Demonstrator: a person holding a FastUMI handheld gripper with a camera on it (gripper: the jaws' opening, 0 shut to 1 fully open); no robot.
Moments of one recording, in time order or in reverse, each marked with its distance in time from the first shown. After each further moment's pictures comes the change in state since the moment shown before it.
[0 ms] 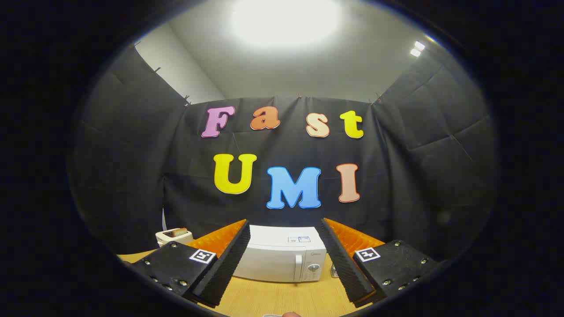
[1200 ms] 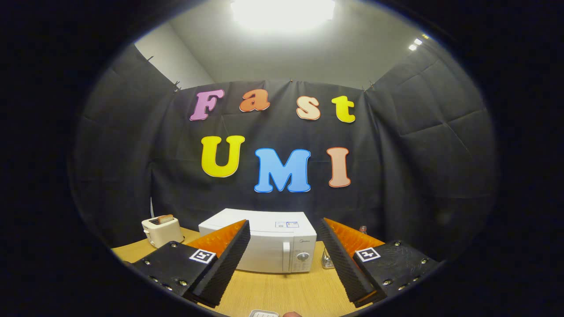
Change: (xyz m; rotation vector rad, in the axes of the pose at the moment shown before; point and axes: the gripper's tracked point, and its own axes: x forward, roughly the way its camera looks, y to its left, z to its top) arm 0.026 -0.035 -0.051 -0.003 0.103 -0.070
